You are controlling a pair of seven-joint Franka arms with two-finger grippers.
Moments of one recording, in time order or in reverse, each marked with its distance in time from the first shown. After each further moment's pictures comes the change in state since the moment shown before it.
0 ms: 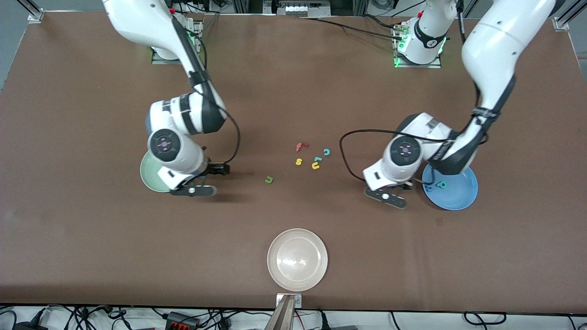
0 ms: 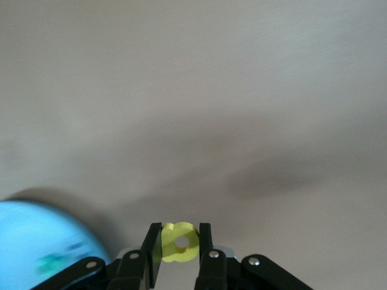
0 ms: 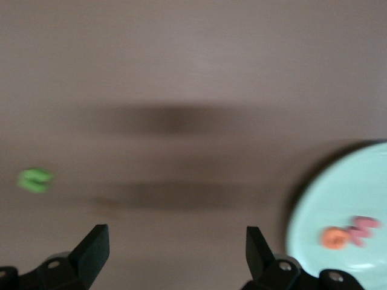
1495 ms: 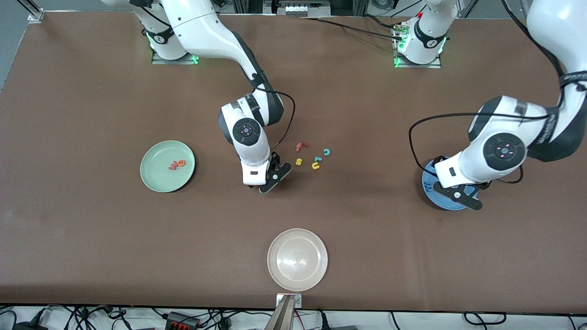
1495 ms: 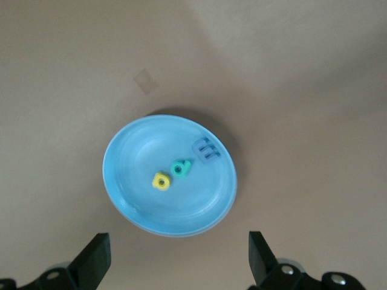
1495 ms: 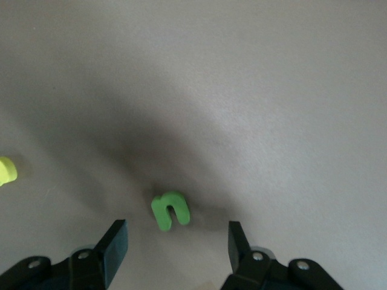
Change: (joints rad) left arm 0.312 -0.106 -0.233 0.116 -0.059 -0.358 0.287; right arm 0.170 0.232 0.014 0.126 -0.019 0.240 -0.563
